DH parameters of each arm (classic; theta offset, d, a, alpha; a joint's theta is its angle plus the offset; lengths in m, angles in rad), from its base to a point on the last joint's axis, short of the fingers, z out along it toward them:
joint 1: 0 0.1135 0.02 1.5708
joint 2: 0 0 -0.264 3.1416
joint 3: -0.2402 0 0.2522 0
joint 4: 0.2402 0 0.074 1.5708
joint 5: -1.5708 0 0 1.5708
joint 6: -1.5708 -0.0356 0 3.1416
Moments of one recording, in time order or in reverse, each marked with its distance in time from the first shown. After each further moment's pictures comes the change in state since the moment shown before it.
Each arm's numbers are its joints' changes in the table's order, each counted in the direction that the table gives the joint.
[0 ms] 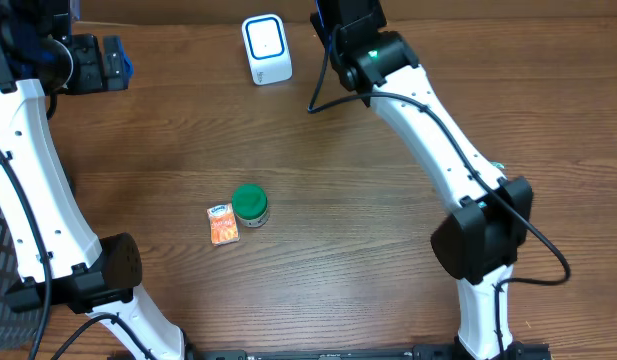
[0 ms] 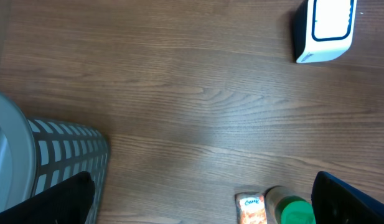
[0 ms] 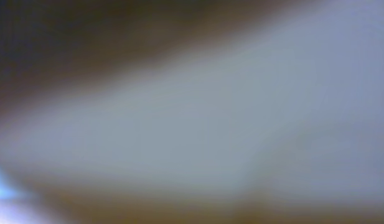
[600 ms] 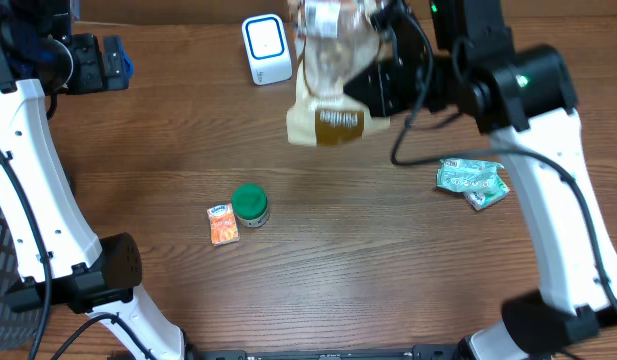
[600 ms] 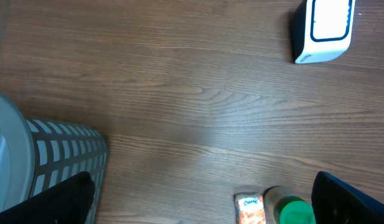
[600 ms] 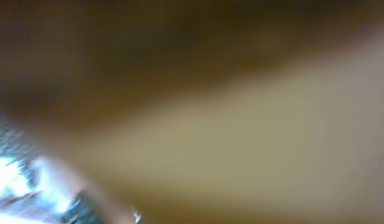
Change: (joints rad) left arm 0.000 0.000 0.000 0.000 -0.003 0.003; right arm -0.133 0.422 0.042 0.746 0.978 -0.361
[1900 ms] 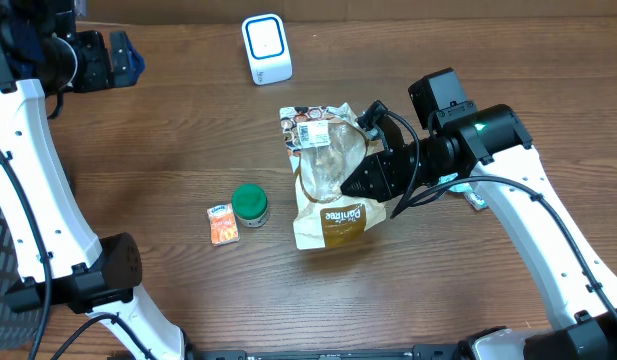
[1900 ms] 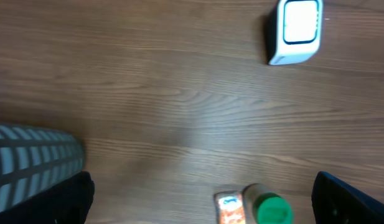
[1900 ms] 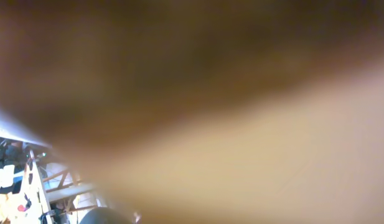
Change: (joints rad) left arm 0.000 0.000 0.000 0.000 -0.077 0.018; right arm -0.018 0.205 0.665 -0.012 0.352 0.188
